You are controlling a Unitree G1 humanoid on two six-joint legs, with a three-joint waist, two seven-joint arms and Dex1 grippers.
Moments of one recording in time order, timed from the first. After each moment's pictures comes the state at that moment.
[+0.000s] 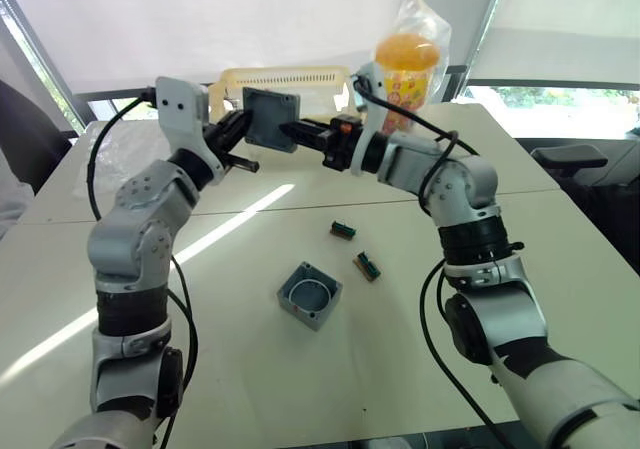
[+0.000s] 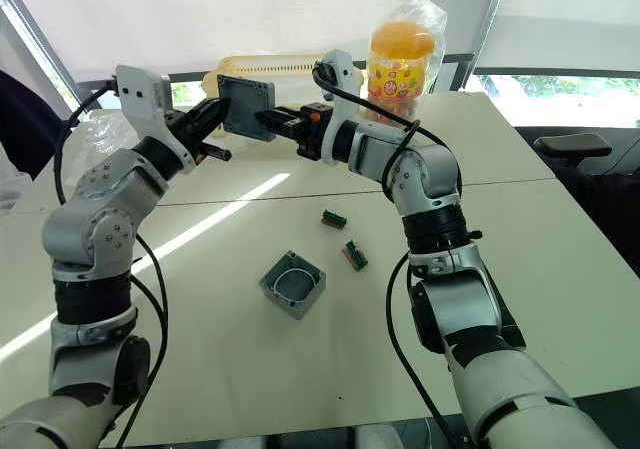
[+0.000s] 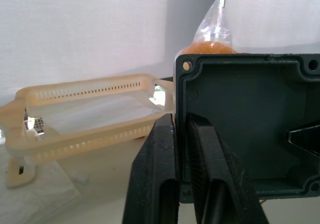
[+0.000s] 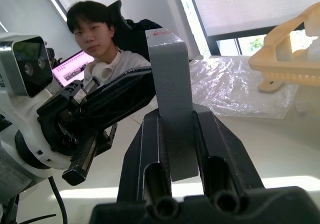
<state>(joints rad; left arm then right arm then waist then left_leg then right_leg) -0.78 0.38 0.22 -0.20 -0.46 0.73 -0.31 -1.14 -0.23 0.00 0.27 0.67 0.81 0.53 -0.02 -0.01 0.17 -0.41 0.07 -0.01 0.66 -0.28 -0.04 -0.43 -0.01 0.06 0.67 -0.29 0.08</state>
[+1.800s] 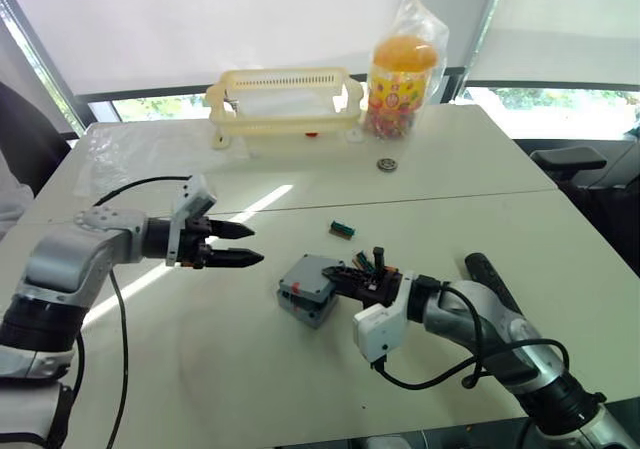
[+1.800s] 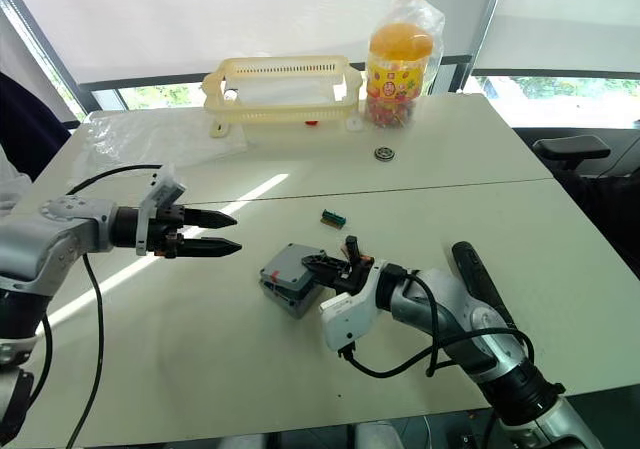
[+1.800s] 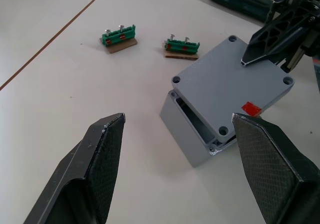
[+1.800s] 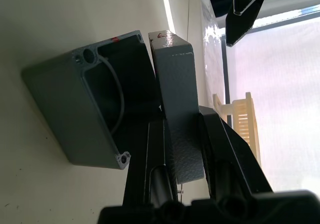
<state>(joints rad) -0.61 0.89 -0.06 0.00 -0.57 0.75 -1.20 -0.31 -0.62 0.32 -0.31 -0.68 -0.43 0.61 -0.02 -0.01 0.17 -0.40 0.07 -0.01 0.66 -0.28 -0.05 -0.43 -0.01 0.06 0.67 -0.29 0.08</state>
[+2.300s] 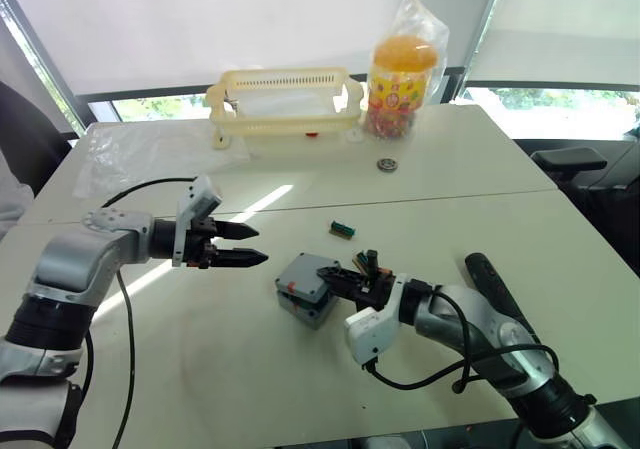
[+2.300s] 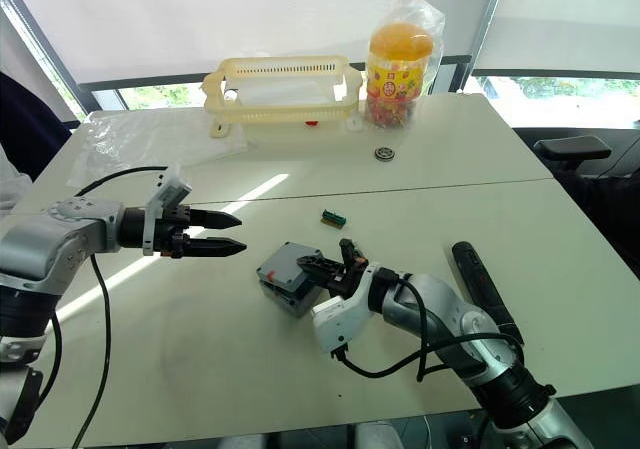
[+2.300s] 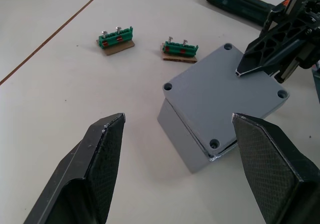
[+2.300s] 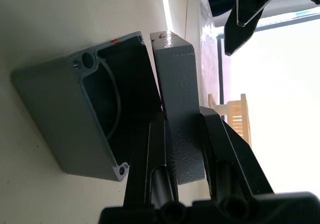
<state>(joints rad) -0.61 0.86 -0.06 0.00 -0.57 0.76 -1.20 -0.31 -0.57 0.36 -0.30 -0.77 -0.42 0.56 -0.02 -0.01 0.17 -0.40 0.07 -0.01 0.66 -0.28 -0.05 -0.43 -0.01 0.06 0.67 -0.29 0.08</state>
